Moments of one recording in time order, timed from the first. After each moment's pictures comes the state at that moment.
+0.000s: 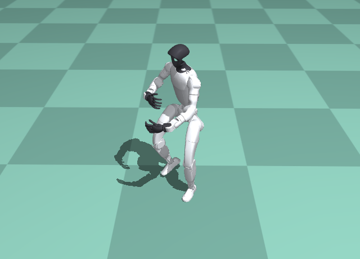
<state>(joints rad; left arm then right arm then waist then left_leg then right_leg) -0.54 0.41 -0.04 0.66 -0.36 -0.10 -0.77 -0.56 -0.53 0.67 0.08 0.61 -0.36 0.72 -0.23 0.18 0.08 -0.60 0.32 0.15 0.57 -0.29 -0.05 -0.62 -0.11 -0.34 0.93 0.11 0.26</state>
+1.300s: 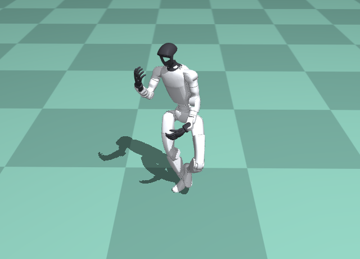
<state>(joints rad) -0.25 0.12 0.02 0.86 -0.34 -0.31 -0.65 -0.82 -0.33 0.13 -0.22 1.16 -0.15 0.37 -0.23 0.19 0.14 -0.84 0.42 0.46 1.53 -0.10 -0.14 -0.35 0.09 -0.37 0.42 -0.30 -0.20</state>
